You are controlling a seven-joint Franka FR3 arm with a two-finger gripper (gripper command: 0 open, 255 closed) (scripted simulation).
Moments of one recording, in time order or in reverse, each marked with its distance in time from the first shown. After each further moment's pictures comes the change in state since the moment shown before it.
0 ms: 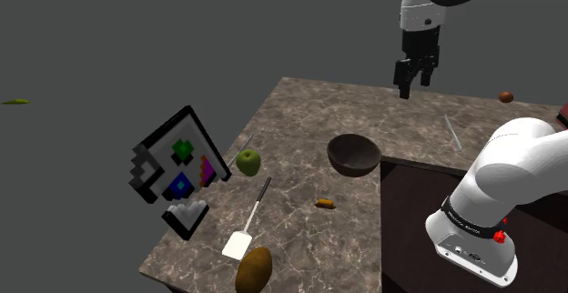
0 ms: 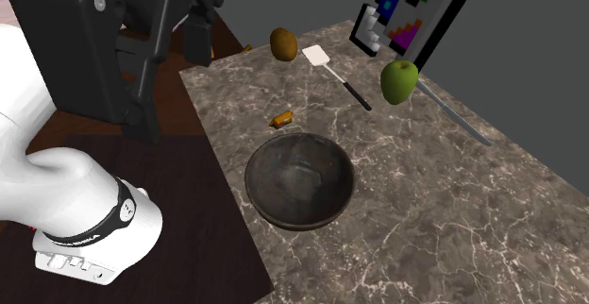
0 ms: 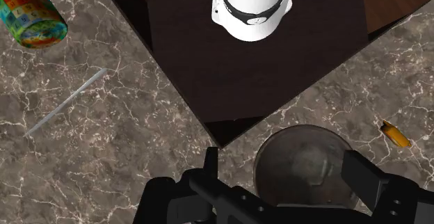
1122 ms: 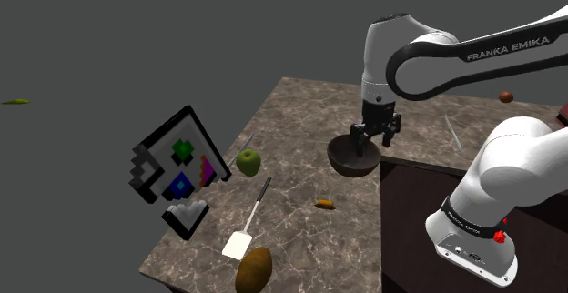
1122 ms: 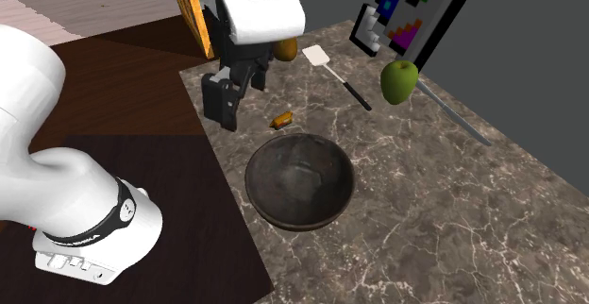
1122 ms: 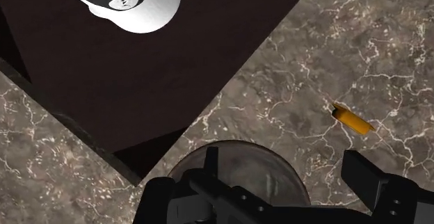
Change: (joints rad) arm 0.082 0.052 0.260 -0.334 0.305 0.475 0.379
